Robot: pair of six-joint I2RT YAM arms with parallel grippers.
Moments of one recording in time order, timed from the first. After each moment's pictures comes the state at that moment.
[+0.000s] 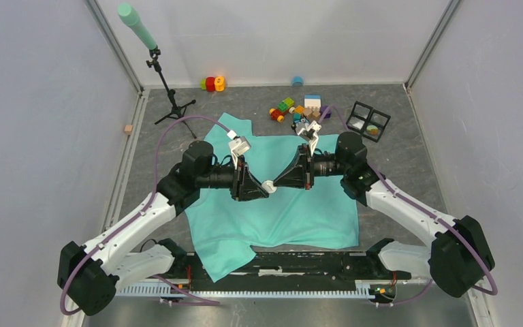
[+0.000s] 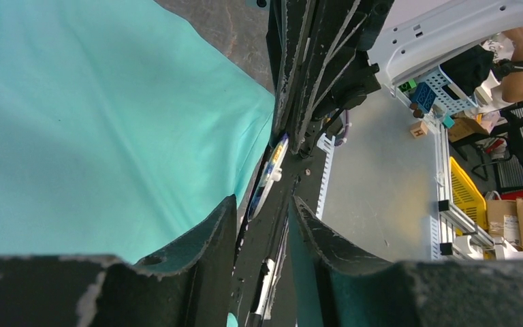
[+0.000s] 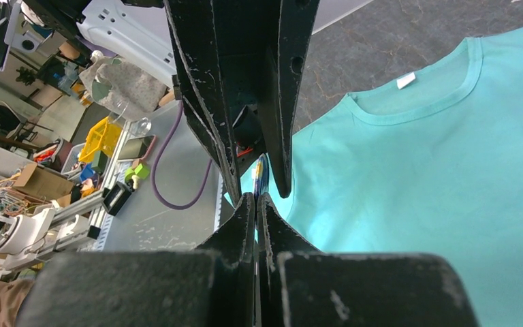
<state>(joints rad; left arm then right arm) -0.62 1.00 0.75 -0.12 0.79 -0.35 0.57 1.19 0.72 0.40 -1.03 0.49</state>
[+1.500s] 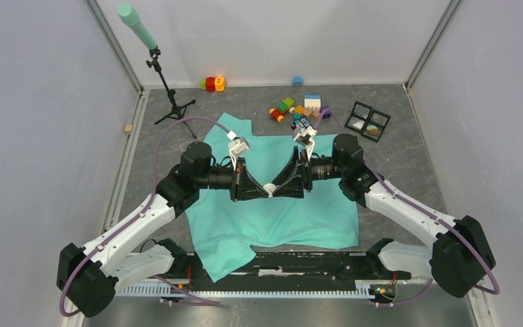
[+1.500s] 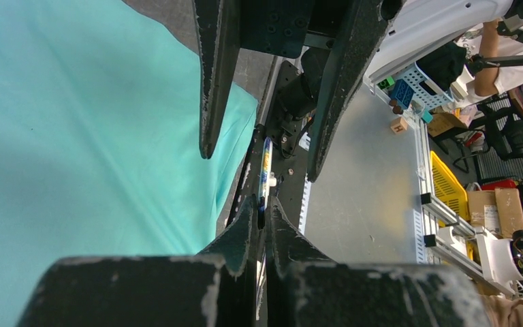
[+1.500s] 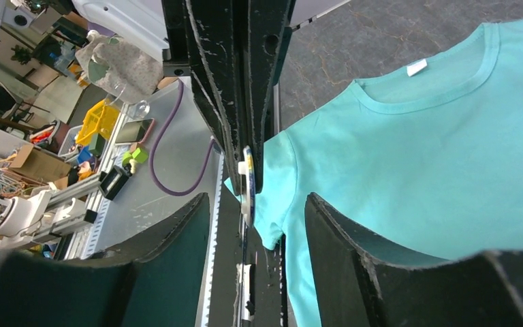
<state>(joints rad) -0.62 0.99 0.73 -0.07 0.85 -0.39 0.60 1.19 0.72 0.31 -1.03 0.41</state>
